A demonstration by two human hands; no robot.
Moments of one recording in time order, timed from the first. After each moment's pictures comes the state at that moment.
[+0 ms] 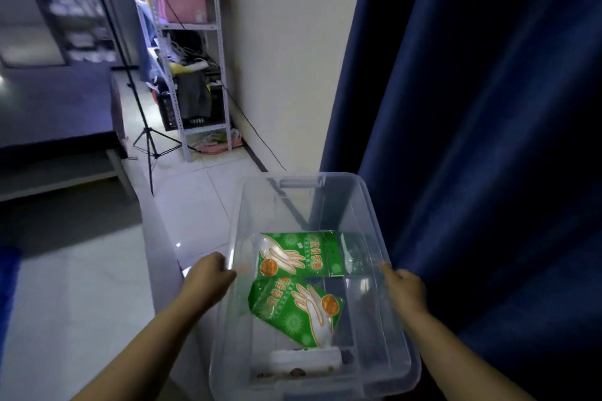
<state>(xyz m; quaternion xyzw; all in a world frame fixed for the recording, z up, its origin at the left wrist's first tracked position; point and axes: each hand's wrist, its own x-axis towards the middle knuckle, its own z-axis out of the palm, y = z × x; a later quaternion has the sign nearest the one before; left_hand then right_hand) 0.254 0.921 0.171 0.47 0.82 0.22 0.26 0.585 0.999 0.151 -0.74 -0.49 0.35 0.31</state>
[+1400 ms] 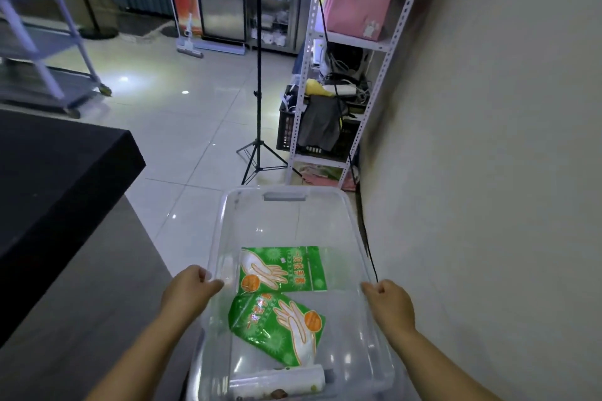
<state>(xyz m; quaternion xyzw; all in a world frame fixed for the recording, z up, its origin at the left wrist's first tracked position) -0.102 1.388 0.109 0.10 0.90 0.36 0.23 0.127 1.645 0.110 -0.54 -0.75 0.36 0.10</state>
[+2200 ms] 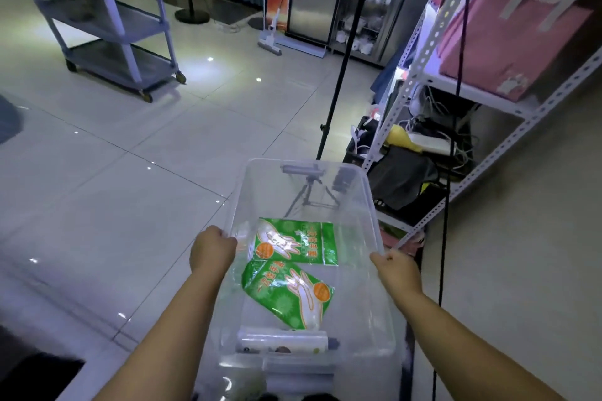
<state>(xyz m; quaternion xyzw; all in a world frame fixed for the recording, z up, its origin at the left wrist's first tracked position) -0.426 1.569 0.119 -0.09 0.91 0.38 0.11 -0.283 1.855 0.134 -0.42 -0.82 0.38 0.04</state>
